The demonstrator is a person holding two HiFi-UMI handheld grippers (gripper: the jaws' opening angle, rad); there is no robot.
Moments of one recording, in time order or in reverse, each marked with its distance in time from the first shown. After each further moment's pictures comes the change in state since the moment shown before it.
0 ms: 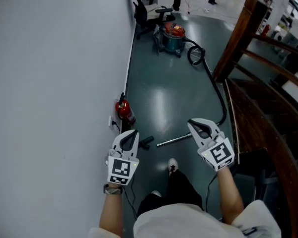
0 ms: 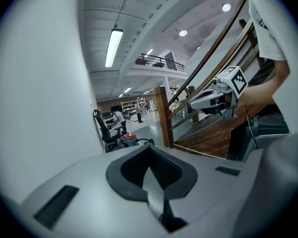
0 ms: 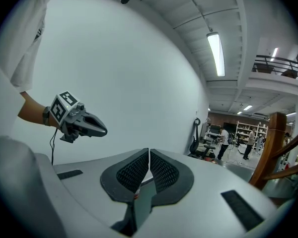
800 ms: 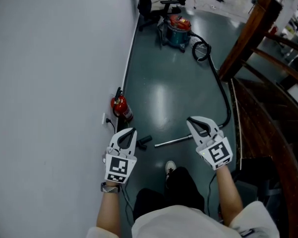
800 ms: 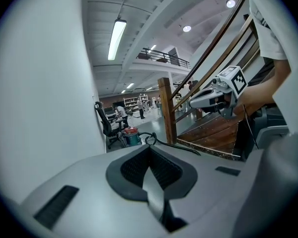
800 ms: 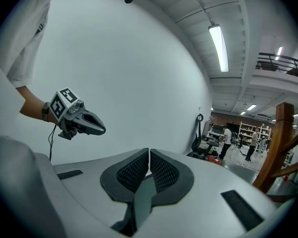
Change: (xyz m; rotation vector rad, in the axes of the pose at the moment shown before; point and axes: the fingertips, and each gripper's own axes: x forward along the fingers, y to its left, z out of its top) left arm 0.073 0.011 -0.092 -0.026 0.037 0.028; right arm 0.067 -0.022 -0.097 -0.035 0.011 0.032
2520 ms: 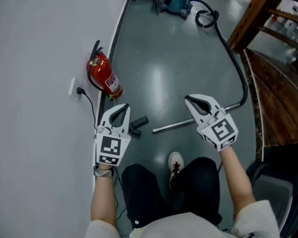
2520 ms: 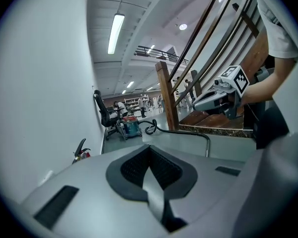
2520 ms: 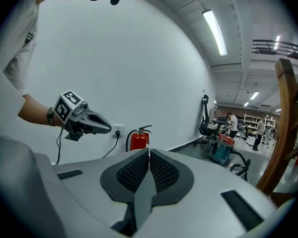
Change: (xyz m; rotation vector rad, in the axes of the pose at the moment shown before) left arm 0.146 -0.036 -0.310 0.028 -0.040 0.027; right arm 0.103 0.065 -0.332 0.041 0.013 0.036
